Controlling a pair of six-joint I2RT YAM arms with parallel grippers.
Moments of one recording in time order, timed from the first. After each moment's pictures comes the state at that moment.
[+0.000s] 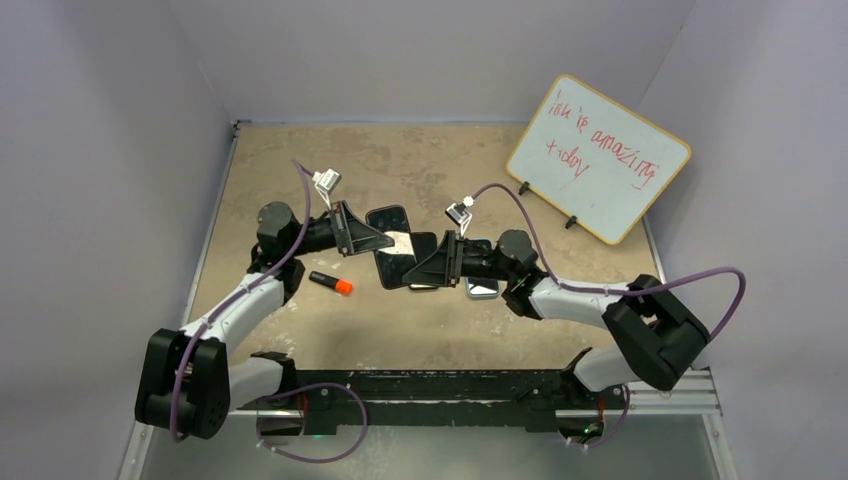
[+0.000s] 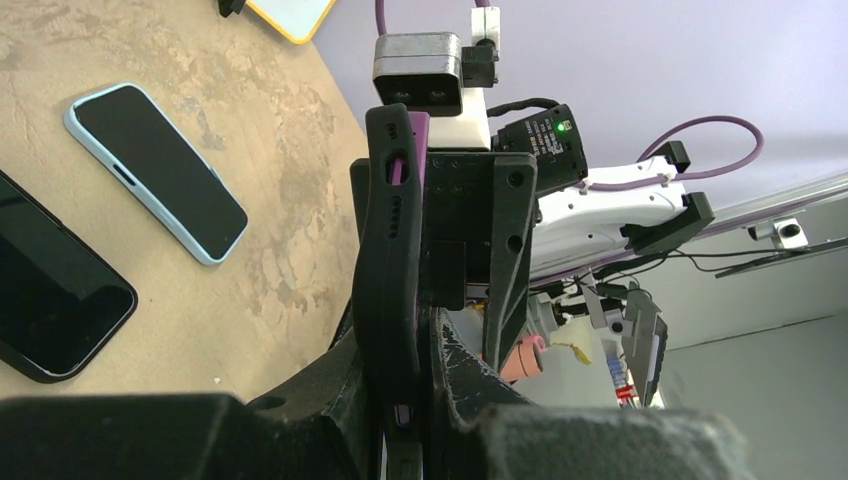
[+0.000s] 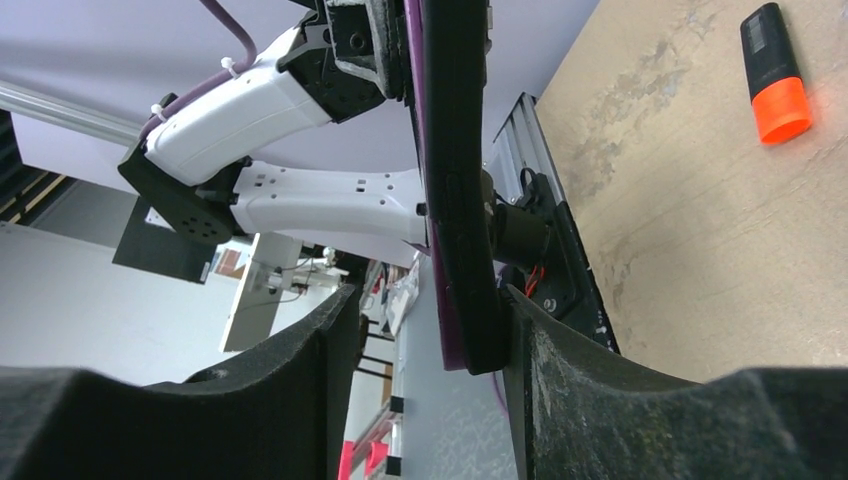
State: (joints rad) left arm -0.21 1.17 0.54 0.67 1.06 -1.12; right arm 0.73 1.42 0.53 0.97 -0.76 1.24
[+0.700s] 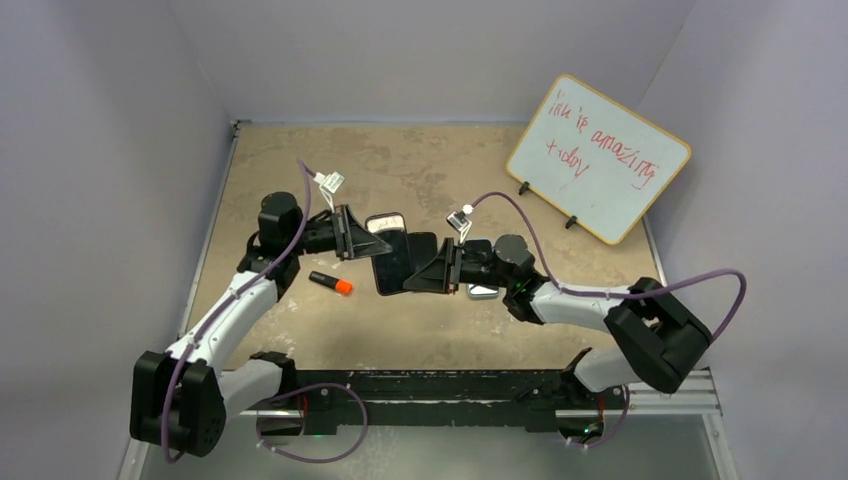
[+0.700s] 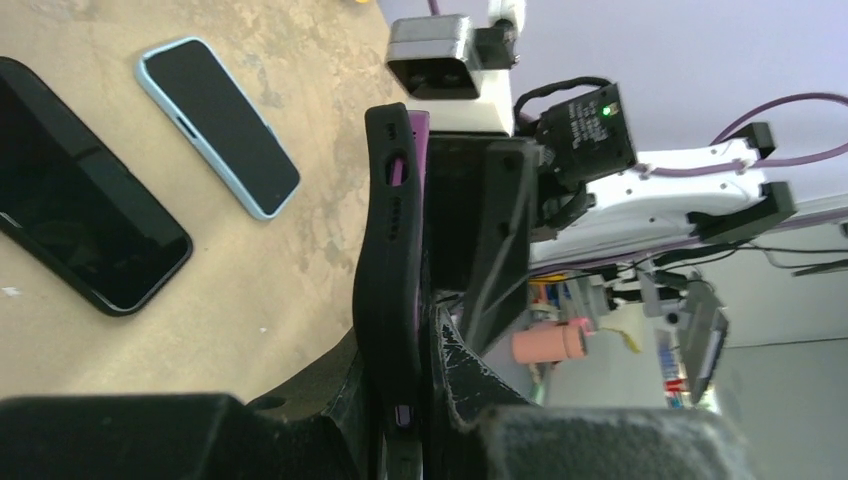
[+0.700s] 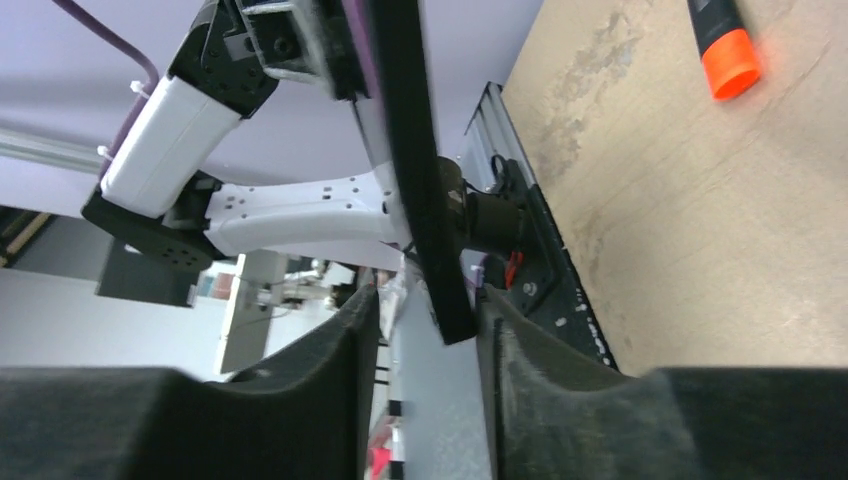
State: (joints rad) left arm -0.22 1.10 0.66 0.17 1.03 -0.82; right arm 0.74 1.42 0.50 0.91 -0.70 1.25
